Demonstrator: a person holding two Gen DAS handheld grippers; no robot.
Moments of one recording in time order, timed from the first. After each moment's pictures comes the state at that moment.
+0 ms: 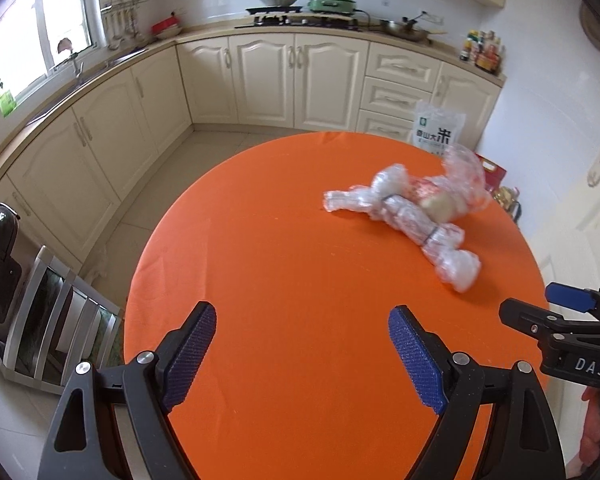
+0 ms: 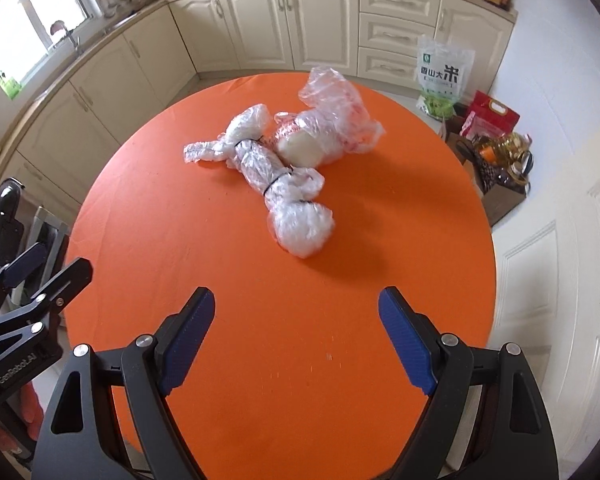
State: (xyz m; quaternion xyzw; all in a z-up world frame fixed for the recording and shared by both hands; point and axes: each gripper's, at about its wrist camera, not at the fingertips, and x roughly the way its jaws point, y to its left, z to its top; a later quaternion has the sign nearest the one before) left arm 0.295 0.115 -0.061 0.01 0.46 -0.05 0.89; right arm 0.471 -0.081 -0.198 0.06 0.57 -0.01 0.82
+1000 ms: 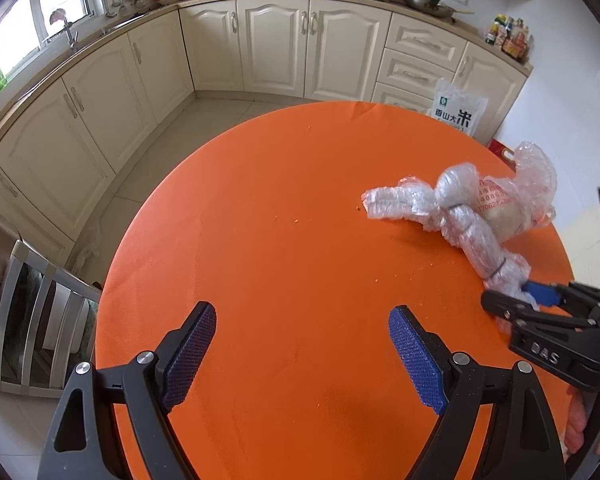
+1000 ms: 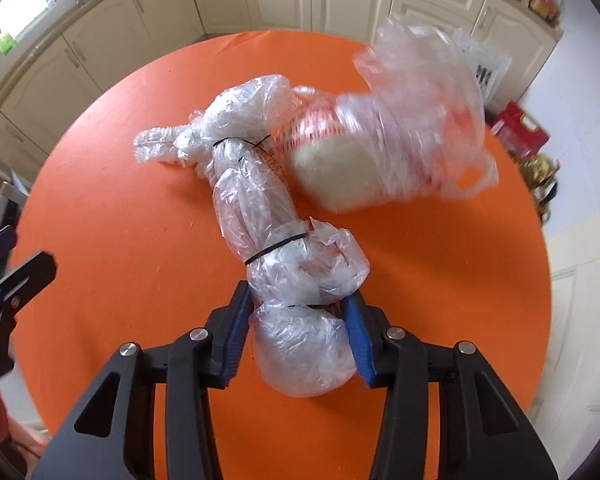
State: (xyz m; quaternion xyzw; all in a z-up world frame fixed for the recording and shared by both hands) left arm 0.402 0.139 -0.118 0.00 0.51 -0.04 0.86; right arm 0.550 -0.071 -0.283 0.02 0.62 0.03 0.78
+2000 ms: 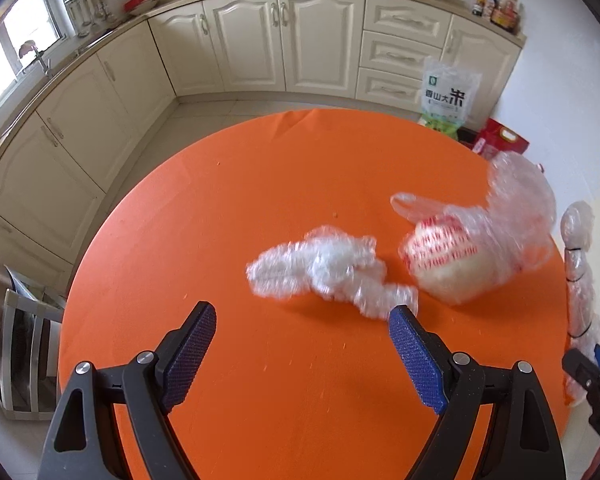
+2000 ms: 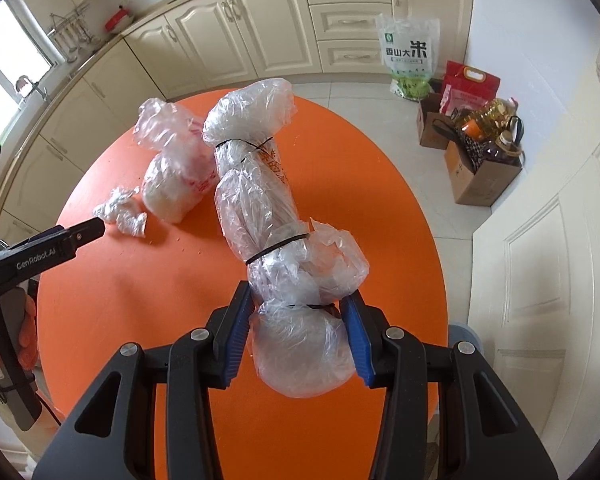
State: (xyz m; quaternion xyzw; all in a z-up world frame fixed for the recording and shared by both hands) left arm 0.485 0.038 -0.128 0.05 0.52 -0.05 0.85; right arm 0.519 -0.211 -0.246 0.14 0.57 -0.03 0.81
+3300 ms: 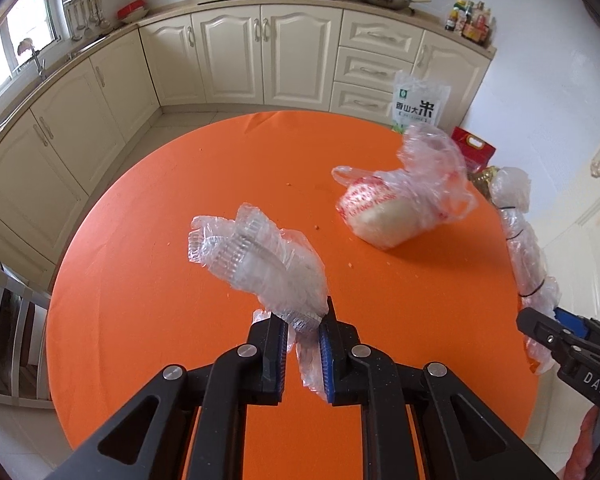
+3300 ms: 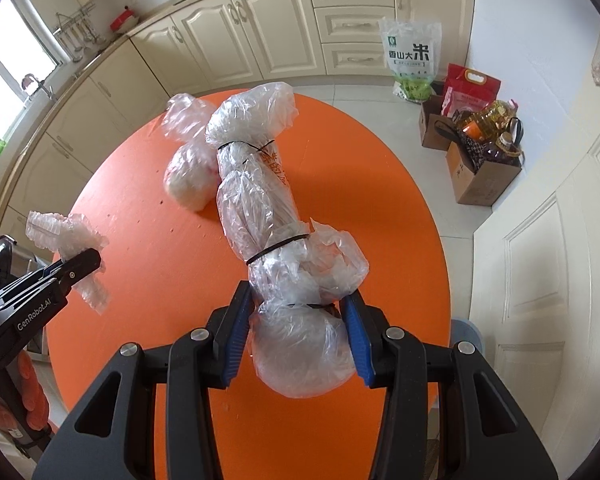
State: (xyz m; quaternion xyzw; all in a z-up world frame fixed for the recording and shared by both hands) left arm 0.397 0.043 -0.104 0.02 0.50 -0.09 0.86; right arm 0.489 -0.196 -0.229 0.14 0.56 -0.03 0.82
